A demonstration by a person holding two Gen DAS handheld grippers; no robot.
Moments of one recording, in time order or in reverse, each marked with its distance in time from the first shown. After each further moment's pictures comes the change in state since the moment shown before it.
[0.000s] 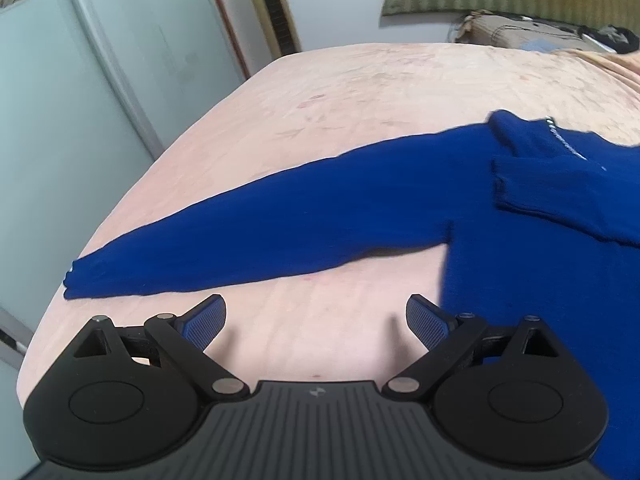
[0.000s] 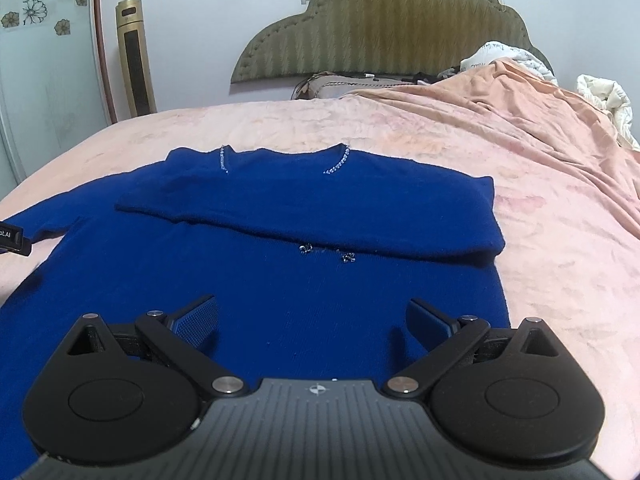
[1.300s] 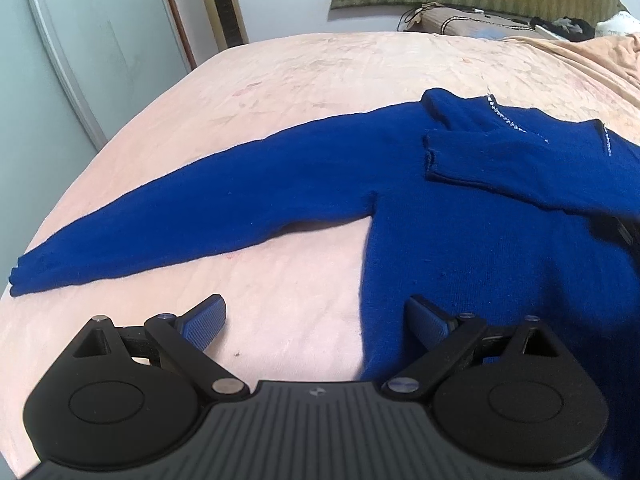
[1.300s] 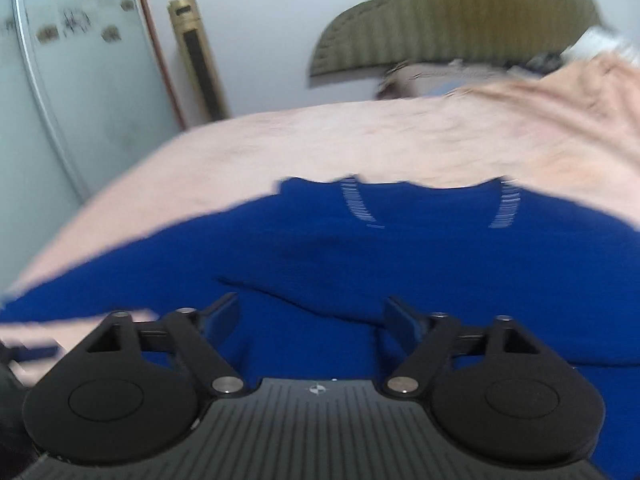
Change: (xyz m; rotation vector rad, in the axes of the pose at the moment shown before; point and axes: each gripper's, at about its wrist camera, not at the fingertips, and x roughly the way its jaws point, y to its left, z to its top) left arm 0.002 -0.028 -0.013 0.051 0.014 -0.155; right arm 0.069 0.085 0.071 -0.003 0.043 0.206
